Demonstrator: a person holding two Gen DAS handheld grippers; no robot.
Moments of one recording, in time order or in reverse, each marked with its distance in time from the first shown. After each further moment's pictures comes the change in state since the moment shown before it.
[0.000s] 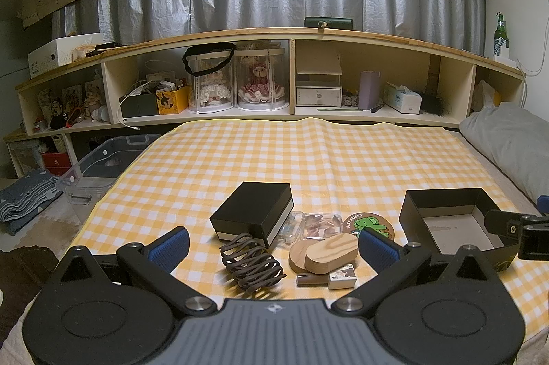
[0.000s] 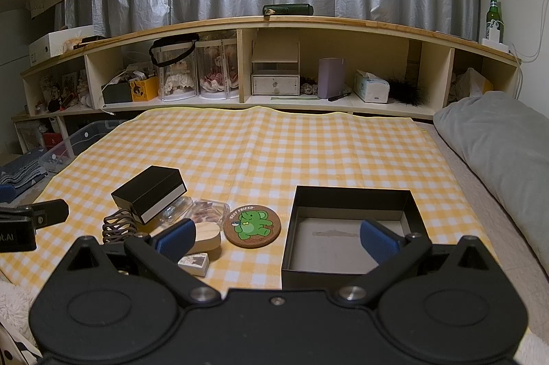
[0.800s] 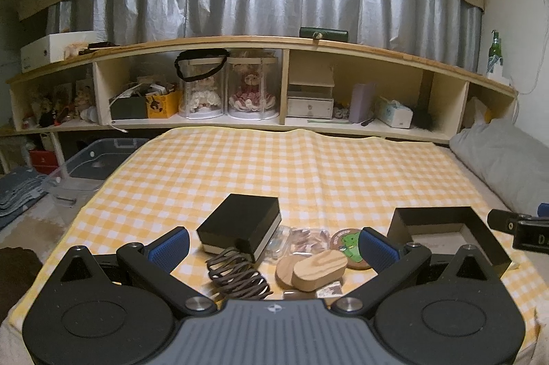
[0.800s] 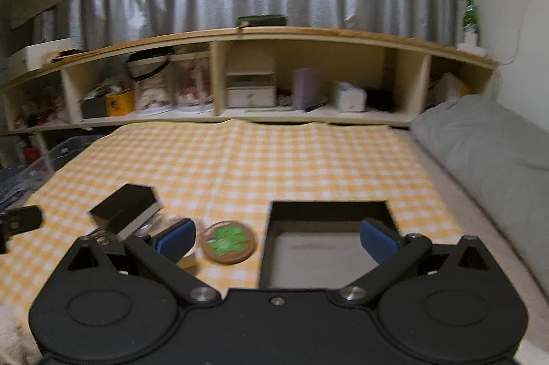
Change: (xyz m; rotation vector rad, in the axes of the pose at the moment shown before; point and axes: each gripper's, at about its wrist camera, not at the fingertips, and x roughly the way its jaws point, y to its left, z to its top) left arm 0.012 0.007 0.011 -0.041 -0.030 -0.065; right arm 0.007 -0.012 0.005 0.032 -0.047 -0.099
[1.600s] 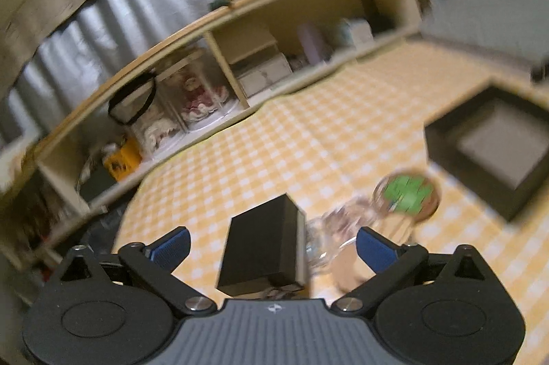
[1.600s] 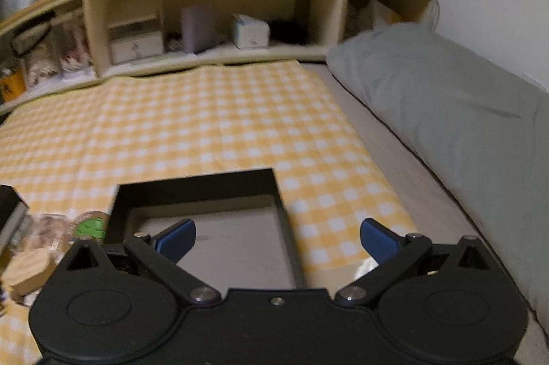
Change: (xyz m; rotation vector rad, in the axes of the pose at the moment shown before) left arm 0.120 -0.018 -0.004 0.601 0.073 0.021; right arm 0.121 -0.123 0.001 0.117 0.256 -0.237
